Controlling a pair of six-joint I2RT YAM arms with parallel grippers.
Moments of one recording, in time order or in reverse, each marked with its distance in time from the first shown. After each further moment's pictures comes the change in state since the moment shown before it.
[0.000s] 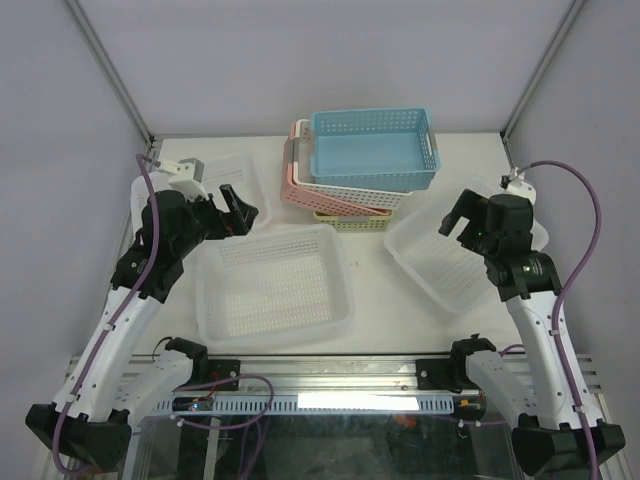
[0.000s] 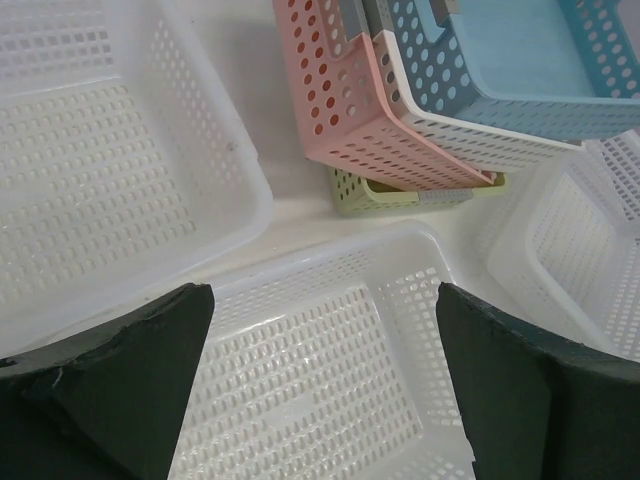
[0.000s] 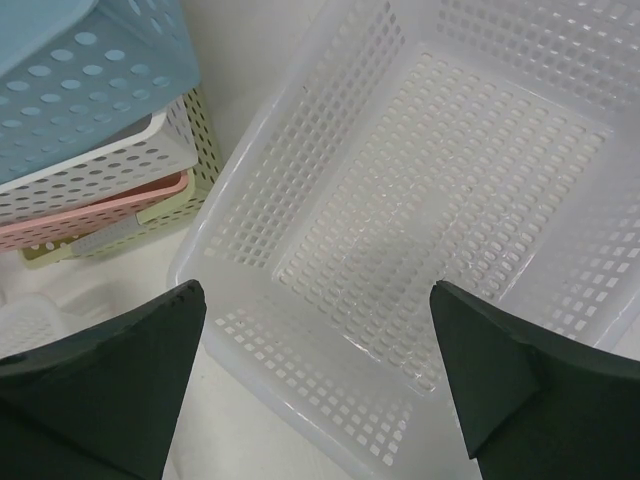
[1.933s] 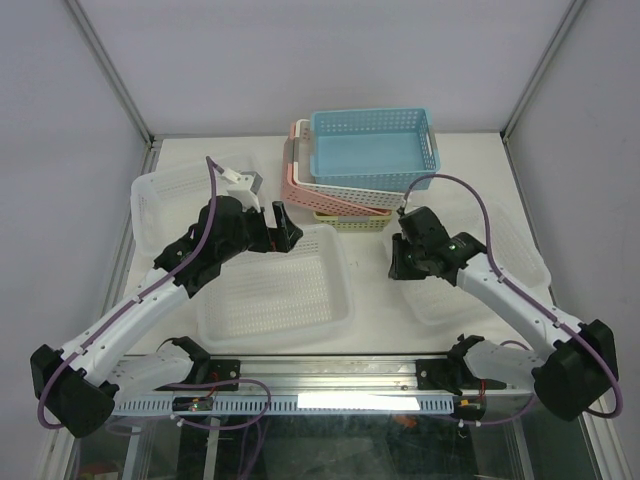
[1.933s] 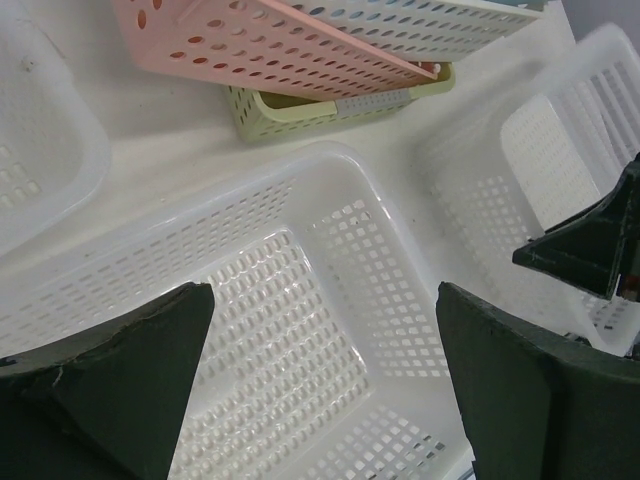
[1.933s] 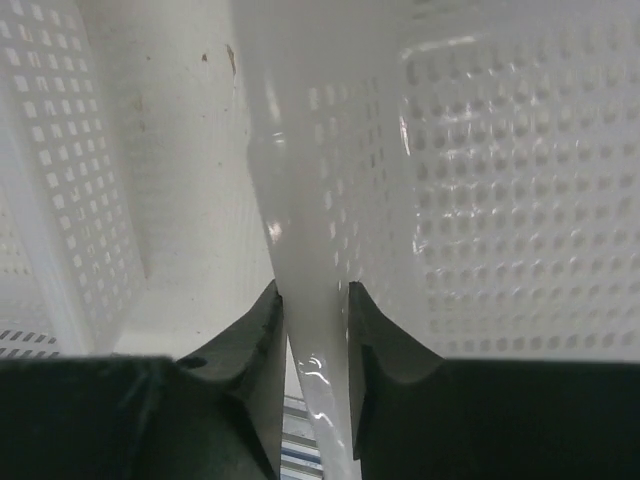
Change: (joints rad) left arm -0.312 0.168 -0.054 0.108 -0.069 -0.084; right arm 0.455 0.301 -0.142 -0.011 -0.173 0.011
